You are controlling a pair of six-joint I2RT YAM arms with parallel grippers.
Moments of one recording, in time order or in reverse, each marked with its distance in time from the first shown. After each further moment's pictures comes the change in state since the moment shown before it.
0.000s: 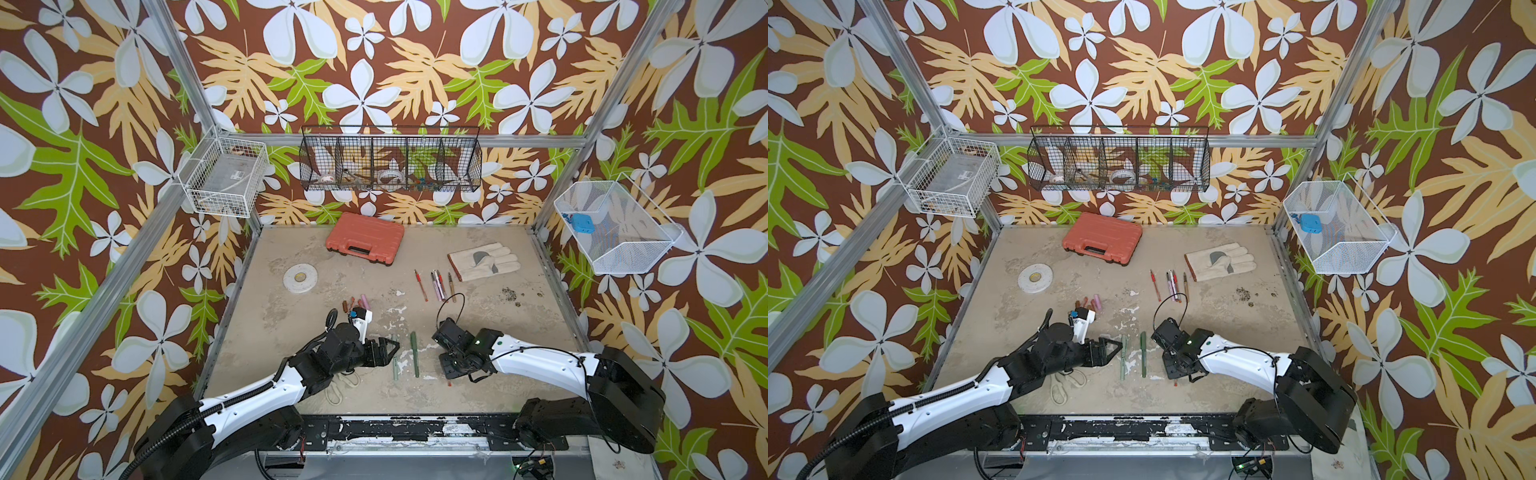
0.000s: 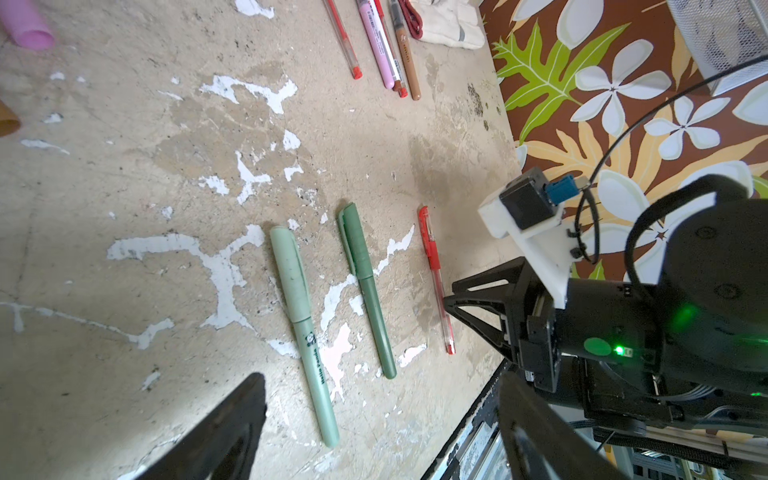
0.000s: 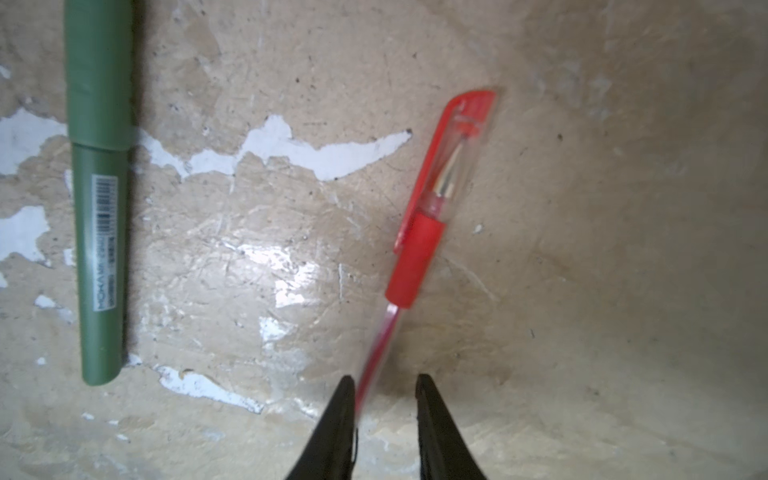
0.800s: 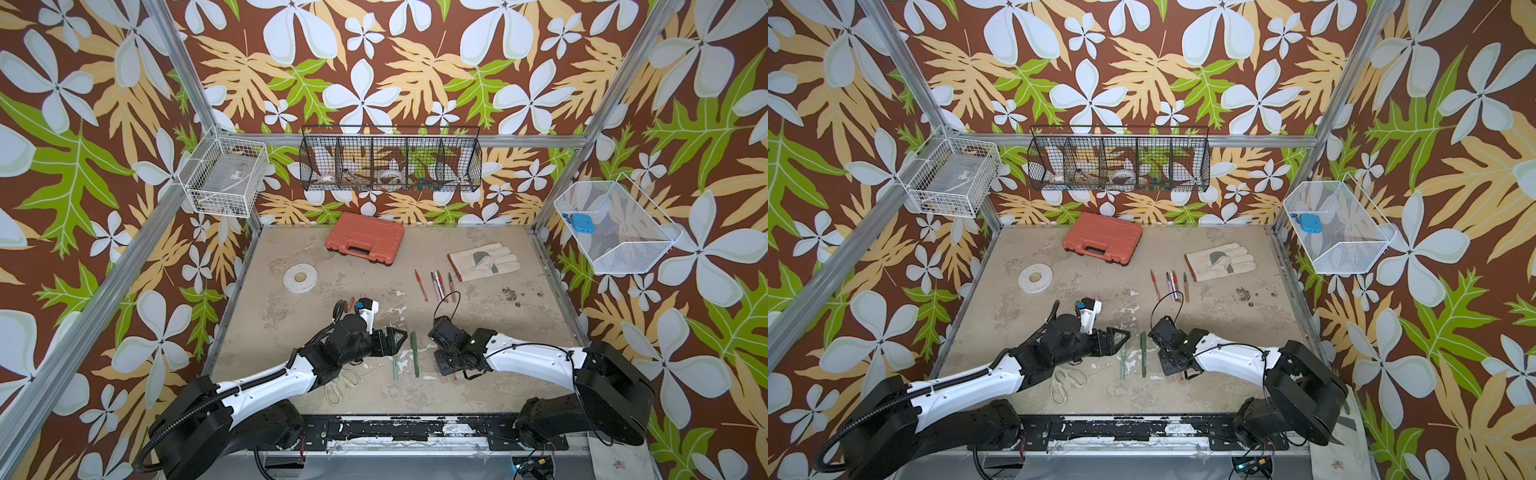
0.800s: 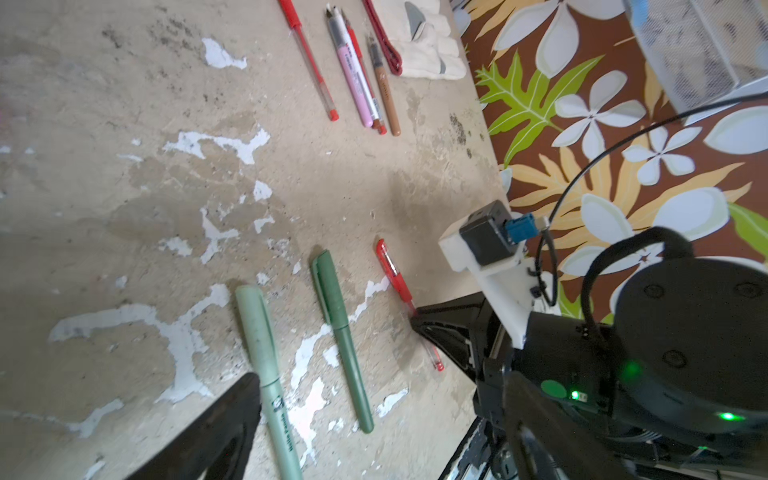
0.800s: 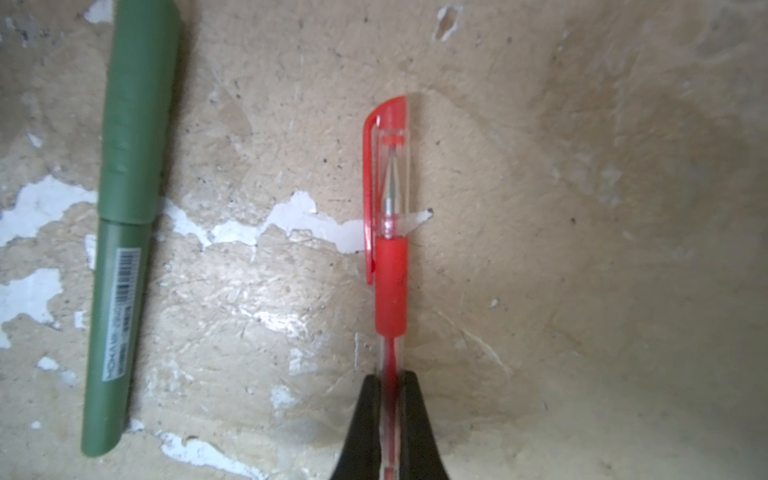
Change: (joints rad) left arm 0.030 0.140 0.079 0.131 0.005 -0.013; right arm -0.005 0.038 0.019 0.093 0.048 -0.050
